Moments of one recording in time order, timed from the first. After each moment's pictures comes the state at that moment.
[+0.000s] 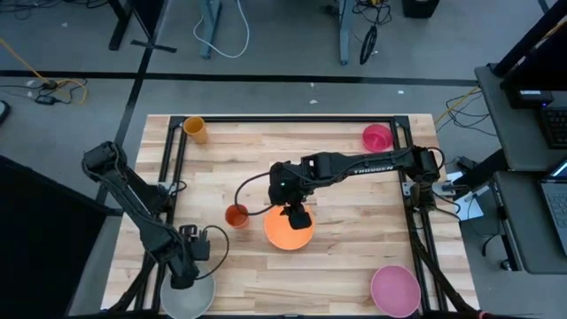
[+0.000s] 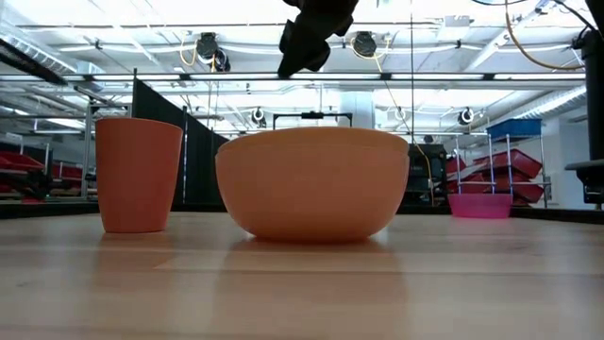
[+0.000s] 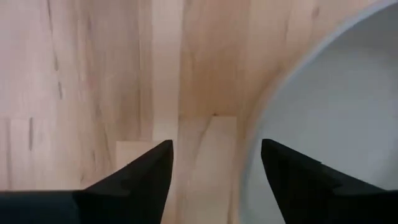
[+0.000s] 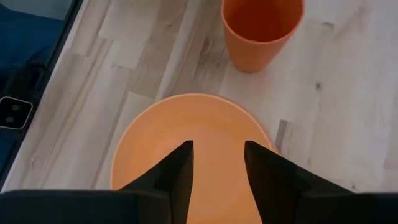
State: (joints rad) left arm -0.92 1.40 0.80 -0.82 0.02 -0.99; right arm 0.05 1.93 1.79 -0.88 -0.23 -0.14
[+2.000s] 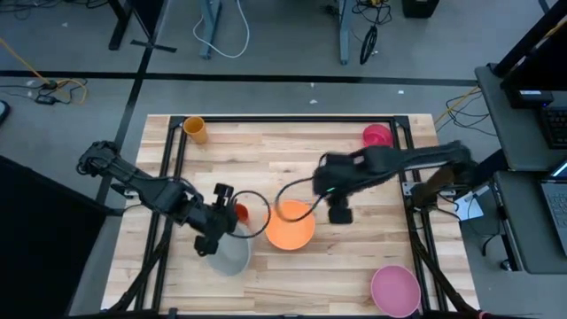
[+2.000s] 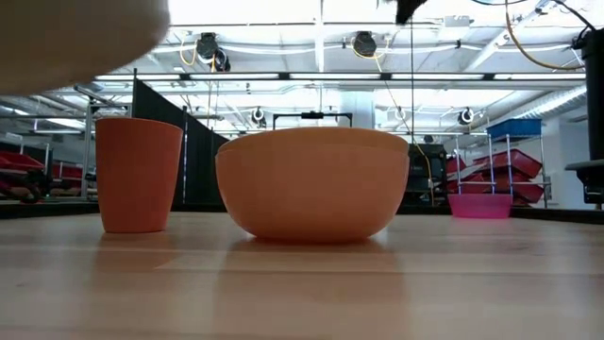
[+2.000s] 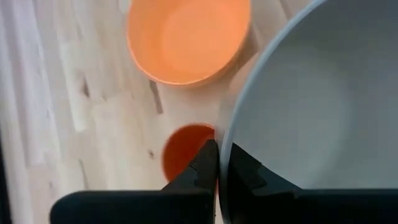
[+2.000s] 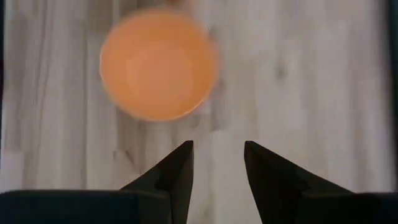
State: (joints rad) left arm -0.46 1.35 1.29 -1.07 -0.27 -0.06; right arm 0.17 1.58 1.79 -1.36 0.14 0.17
